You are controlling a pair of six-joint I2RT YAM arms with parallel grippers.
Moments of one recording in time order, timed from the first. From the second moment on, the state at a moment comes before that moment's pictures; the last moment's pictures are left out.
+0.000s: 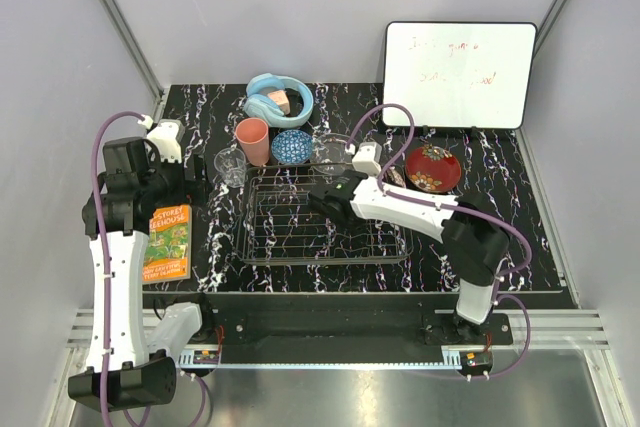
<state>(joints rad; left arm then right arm) 0.13 0.92 1.19 -1.00 0.25 0.13 0.98 1.83 1.41 -1.33 1.27 1.18</state>
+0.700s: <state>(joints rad) 0.13 0.92 1.19 -1.00 0.25 0.14 1.09 1.91 1.51 -1.34 1.25 1.22</state>
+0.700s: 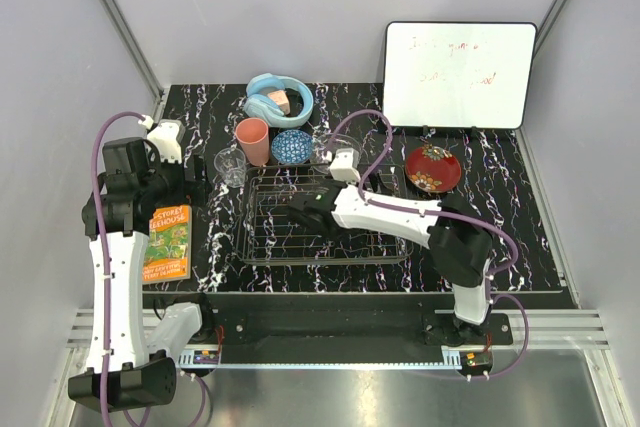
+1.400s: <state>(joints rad) 0.13 0.90 1.19 -0.99 0.25 0.14 0.72 2.08 2.26 -0.85 0.42 0.45</state>
